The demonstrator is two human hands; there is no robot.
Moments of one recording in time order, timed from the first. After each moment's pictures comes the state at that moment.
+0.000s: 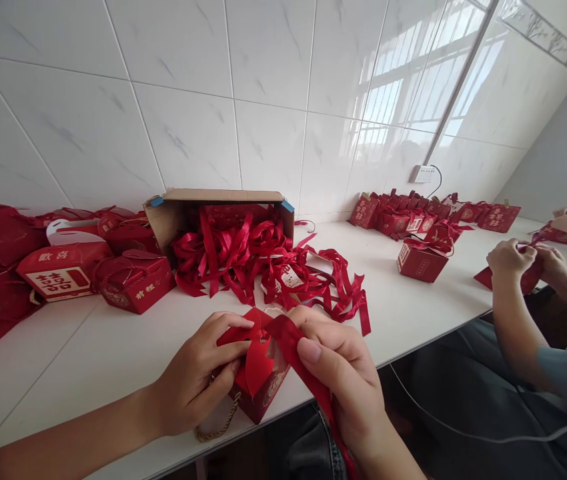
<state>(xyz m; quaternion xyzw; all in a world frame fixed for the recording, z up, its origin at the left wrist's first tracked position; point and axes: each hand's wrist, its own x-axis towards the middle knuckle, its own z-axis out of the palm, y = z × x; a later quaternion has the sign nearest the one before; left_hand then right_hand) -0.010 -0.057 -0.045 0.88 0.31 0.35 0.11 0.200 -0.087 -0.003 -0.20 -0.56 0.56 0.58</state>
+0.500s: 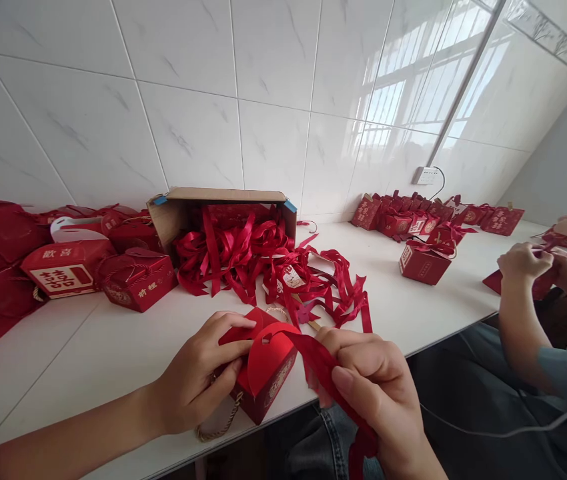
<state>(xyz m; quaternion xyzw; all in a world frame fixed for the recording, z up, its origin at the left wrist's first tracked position) -0.009 -0.058 -0.045 0.87 0.32 0.36 0.12 0.228 -0.092 -0.014 -0.21 -0.64 0.46 0.57</state>
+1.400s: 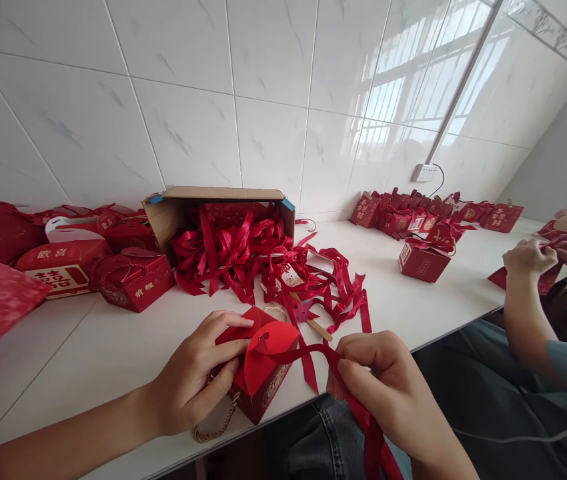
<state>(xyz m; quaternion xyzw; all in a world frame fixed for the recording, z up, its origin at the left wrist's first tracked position) -0.009 -0.058 -0.045 0.87 0.32 0.36 0.12 0.256 -0.090 -0.011 -0.44 -0.69 0.41 0.40</state>
